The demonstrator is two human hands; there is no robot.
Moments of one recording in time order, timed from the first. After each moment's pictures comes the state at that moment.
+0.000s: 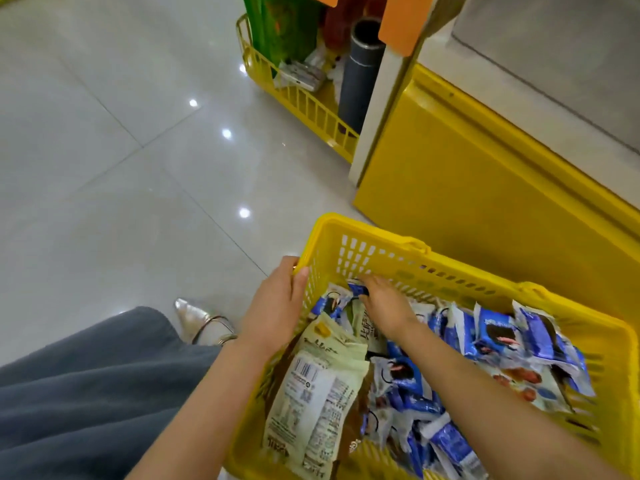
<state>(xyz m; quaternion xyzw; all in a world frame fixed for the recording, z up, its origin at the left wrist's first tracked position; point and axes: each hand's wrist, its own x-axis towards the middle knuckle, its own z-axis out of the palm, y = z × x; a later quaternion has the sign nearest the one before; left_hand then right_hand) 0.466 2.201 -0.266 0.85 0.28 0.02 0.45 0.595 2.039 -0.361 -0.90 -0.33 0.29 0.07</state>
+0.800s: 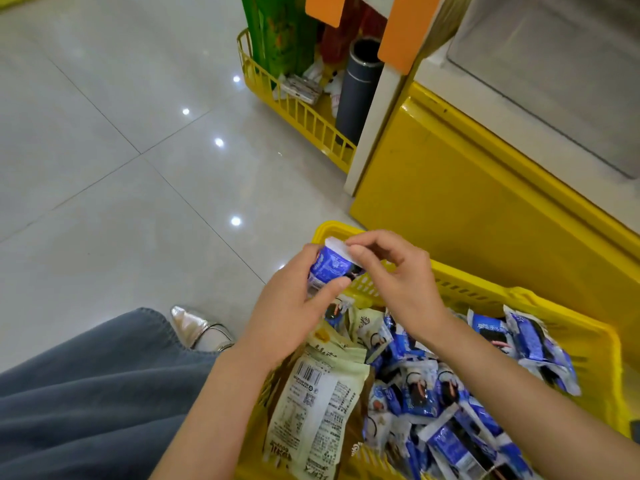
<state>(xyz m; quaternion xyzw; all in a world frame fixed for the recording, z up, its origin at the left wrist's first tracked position) 0.474 2.197 -0.214 0.81 0.18 0.08 0.56 0.577 2.078 -0.194 -0.77 -0.32 0.14 0.54</state>
